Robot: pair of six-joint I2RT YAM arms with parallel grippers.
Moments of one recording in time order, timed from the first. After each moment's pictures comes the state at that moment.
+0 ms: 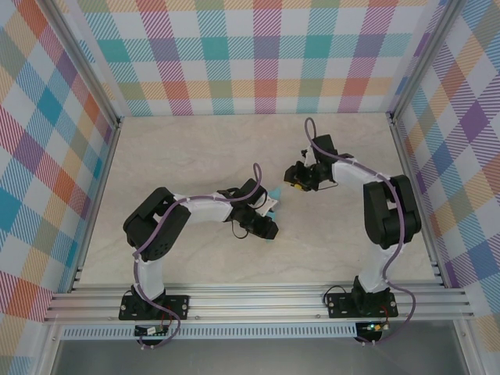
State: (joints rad) left arm -0.78 1.91 1.09 -0.29 0.55 -0.29; right arm 0.29 1.83 1.19 -0.42 -0.54 0.58
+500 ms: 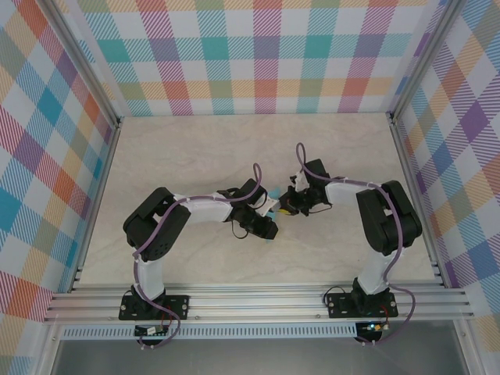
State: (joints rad) left arm -0.79 1.91 1.08 -0.29 0.55 -0.29; right arm 0.38 1.80 0.93 -0.24 -0.73 0.68
